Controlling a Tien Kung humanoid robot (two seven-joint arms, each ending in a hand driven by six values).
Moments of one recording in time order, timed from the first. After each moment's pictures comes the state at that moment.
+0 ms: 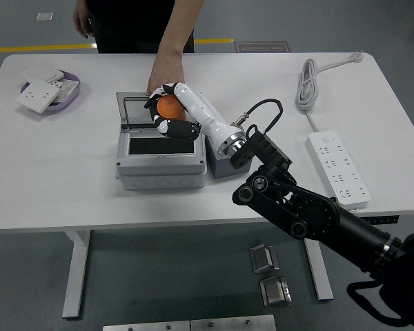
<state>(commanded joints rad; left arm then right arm) 0.02 0.10 -1.21 -0.18 1.09 0.08 0.01 0.75 0.00 0.64 1.10 -1.58 -0.28 0.04</state>
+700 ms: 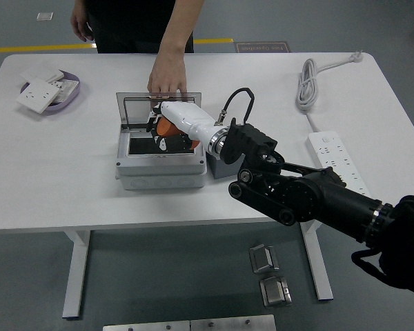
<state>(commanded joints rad) 0.00 0.12 -1.22 -0.18 1.10 0.09 0.03 0.94 0.00 0.39 0.90 -1.60 -0.19 -0.07</state>
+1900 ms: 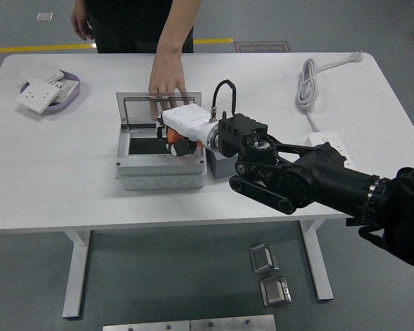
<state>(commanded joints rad) -0.01 0.13 -1.24 -0.18 1.12 0.09 0.03 1.07 0.00 0.19 0.83 -1.61 -0.10 -0.12</state>
